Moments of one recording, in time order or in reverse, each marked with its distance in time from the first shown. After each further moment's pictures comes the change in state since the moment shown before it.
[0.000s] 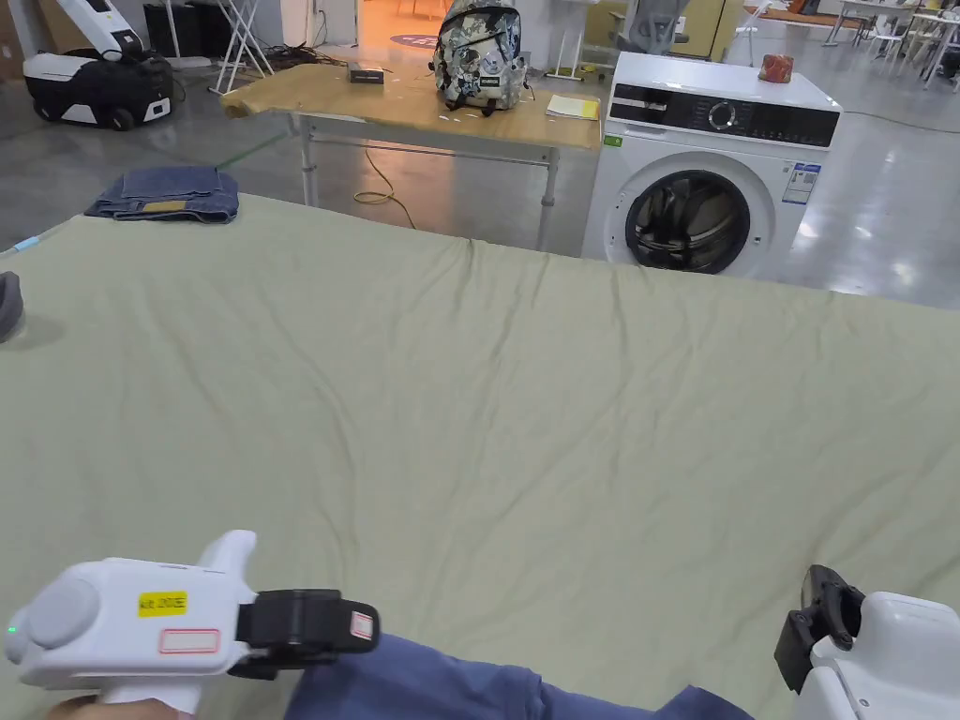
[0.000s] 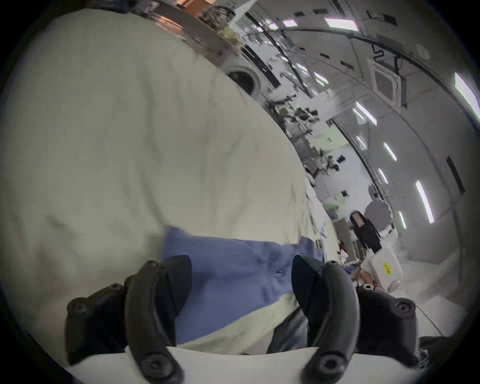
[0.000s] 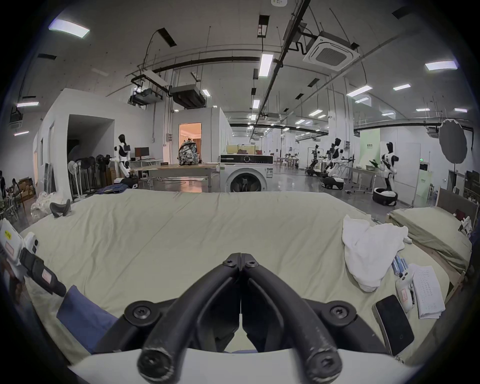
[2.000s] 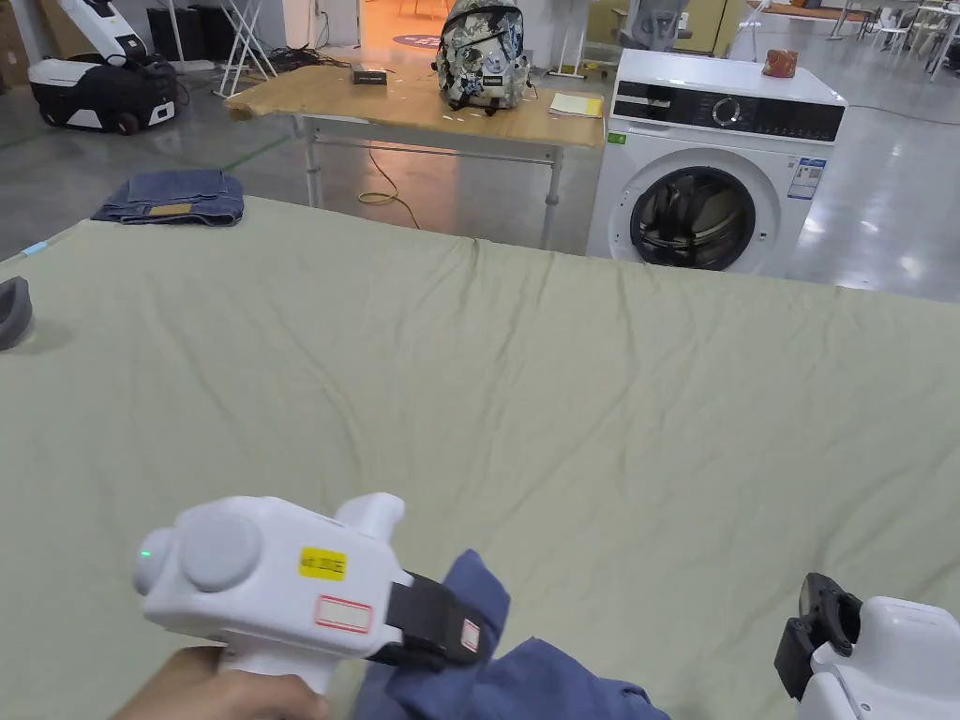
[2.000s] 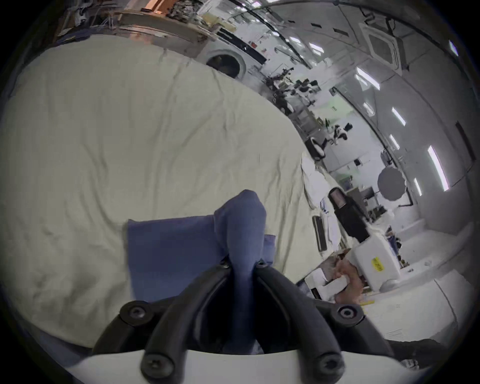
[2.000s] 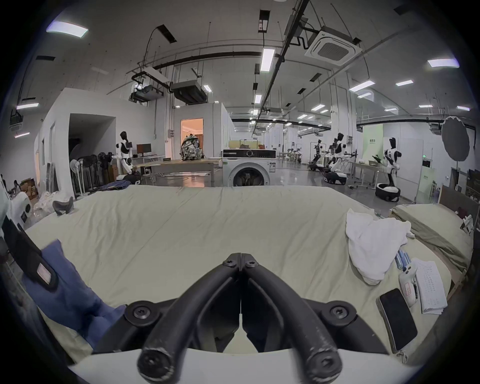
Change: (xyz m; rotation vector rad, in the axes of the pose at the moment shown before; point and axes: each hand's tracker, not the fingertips) left arm 0.149 -0.009 -0.050 -0.173 0.083 -0.172; right arm -0.003 -0.005 0.002 -0.035 0.016 -0.009
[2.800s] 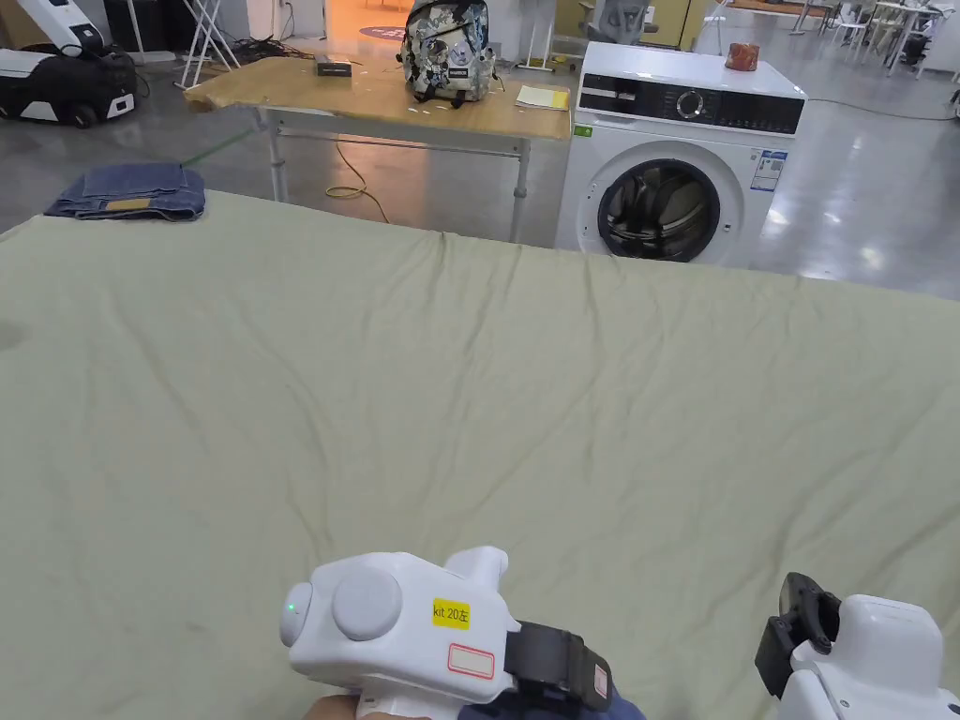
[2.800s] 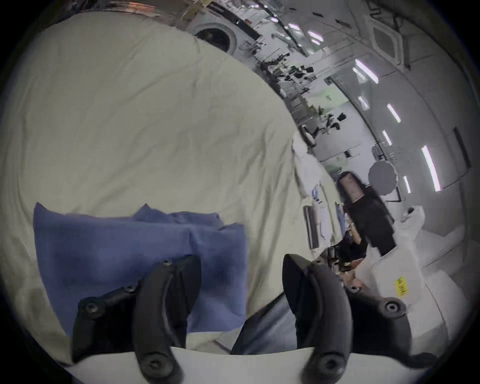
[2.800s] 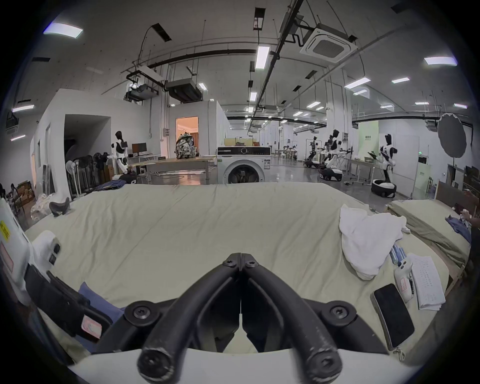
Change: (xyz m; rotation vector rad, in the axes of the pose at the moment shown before) left arm 0.025 -0.014 -0.094 -0.057 -0.125 0.038; right arm 0.013 -0.005 0.004 -0.015 -0.026 -0.016
